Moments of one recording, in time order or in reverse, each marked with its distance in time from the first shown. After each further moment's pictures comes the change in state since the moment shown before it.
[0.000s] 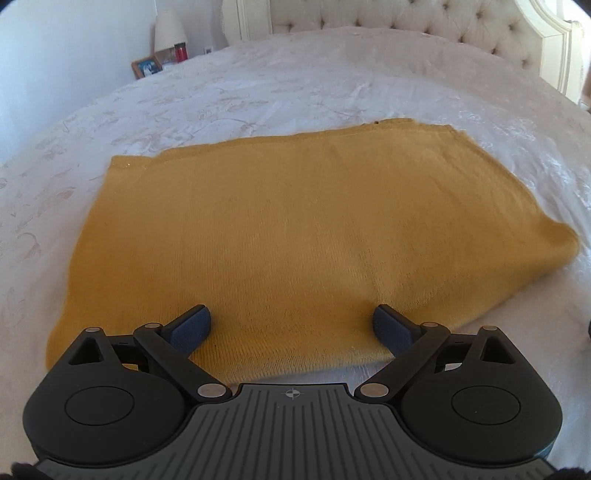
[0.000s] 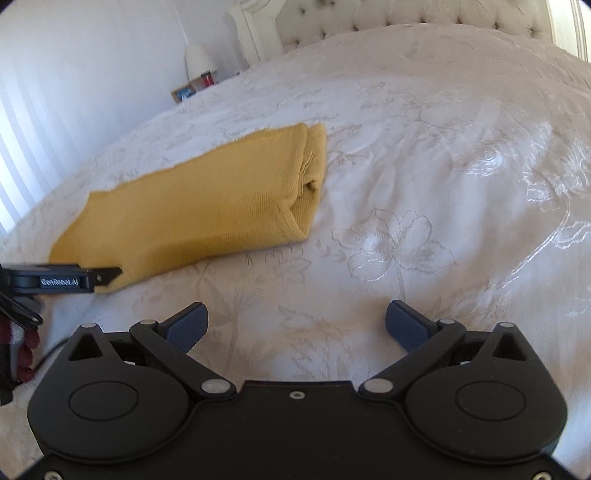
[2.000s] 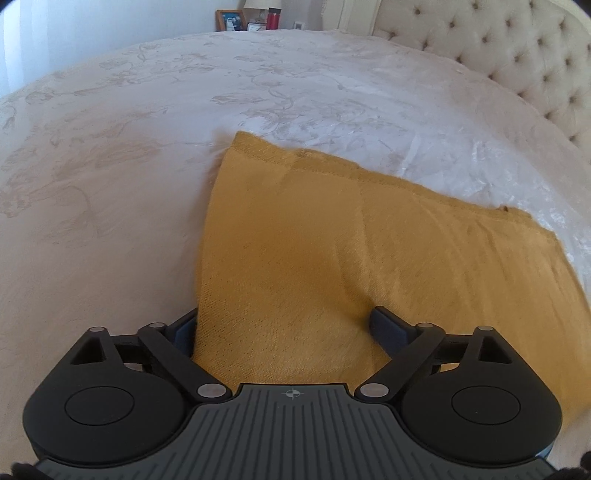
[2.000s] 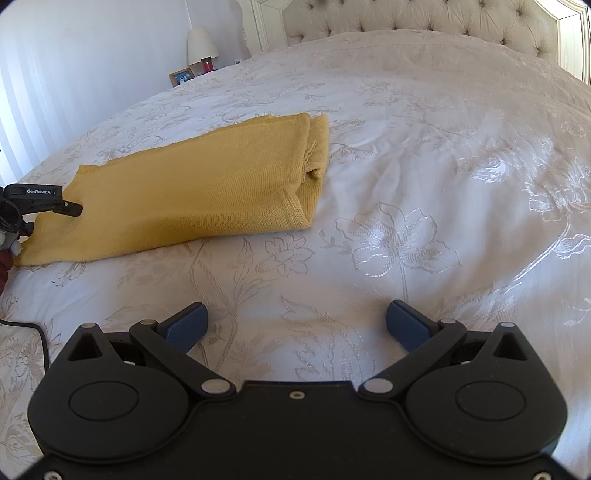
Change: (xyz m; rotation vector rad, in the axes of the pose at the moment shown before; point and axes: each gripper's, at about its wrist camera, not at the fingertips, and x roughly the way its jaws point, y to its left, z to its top) left arm 0.040 0.128 0.037 -0.328 0.050 -0.012; right arm 0.004 0.010 -0.007 -0.060 0.009 -0.057
